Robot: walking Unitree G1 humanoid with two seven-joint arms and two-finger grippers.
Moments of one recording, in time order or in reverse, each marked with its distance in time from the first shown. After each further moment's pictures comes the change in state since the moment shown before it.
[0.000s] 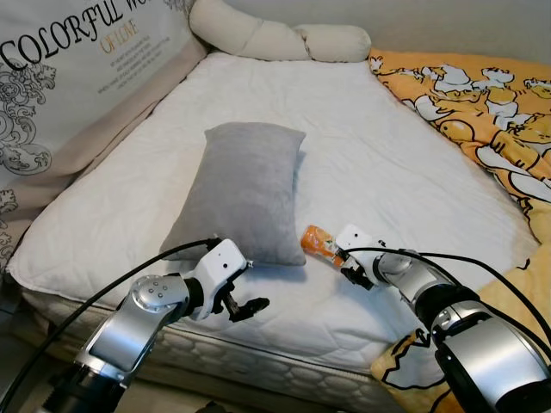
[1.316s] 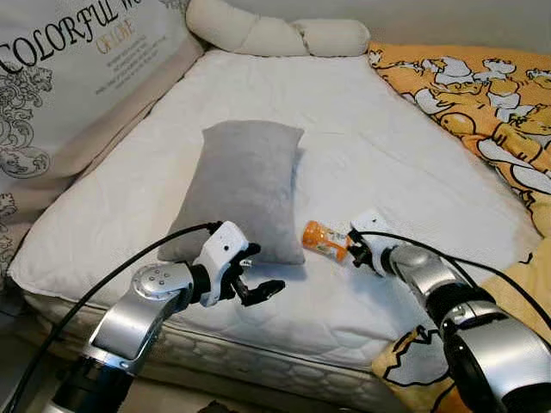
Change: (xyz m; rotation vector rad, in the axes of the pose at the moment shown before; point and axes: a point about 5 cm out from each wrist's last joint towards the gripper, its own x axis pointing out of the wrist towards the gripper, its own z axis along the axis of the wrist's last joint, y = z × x) left arm 0.000 0.000 0.026 -0.058 -0.165 -0.048; right arm -0.009 -0.020 0.006 0.201 -0.159 -0.016
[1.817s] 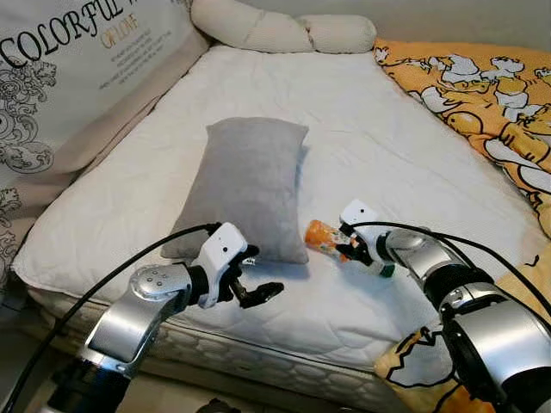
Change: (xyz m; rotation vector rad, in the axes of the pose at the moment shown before) left arm -0.003 -0.002 0.000 0.001 0.013 -0.003; right arm -0.002 -0.005 0.017 -0.138 0.037 0.099
